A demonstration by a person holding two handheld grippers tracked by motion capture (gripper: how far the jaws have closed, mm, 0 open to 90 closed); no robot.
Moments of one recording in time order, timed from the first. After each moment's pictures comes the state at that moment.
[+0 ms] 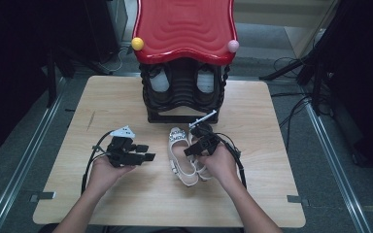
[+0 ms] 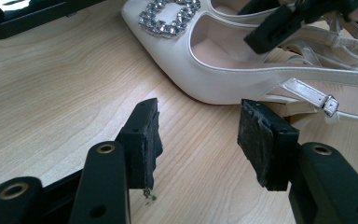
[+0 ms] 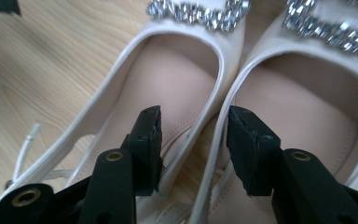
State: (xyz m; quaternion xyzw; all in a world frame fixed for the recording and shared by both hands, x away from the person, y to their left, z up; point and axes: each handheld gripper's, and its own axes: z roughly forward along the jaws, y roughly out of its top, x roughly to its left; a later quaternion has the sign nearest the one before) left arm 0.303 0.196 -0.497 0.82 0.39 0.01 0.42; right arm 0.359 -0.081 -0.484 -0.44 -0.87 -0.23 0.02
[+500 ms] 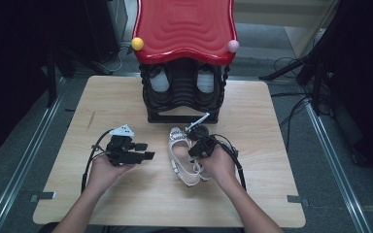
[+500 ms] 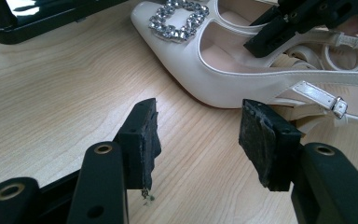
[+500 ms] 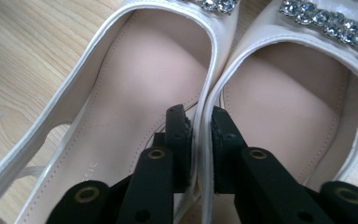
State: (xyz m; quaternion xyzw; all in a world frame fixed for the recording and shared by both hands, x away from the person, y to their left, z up) left arm 0.305 0.199 -0.495 0.81 0.39 0.02 0.43; right arm 0.354 -0.073 -0.485 -0.42 -0.88 -0.19 -0.02
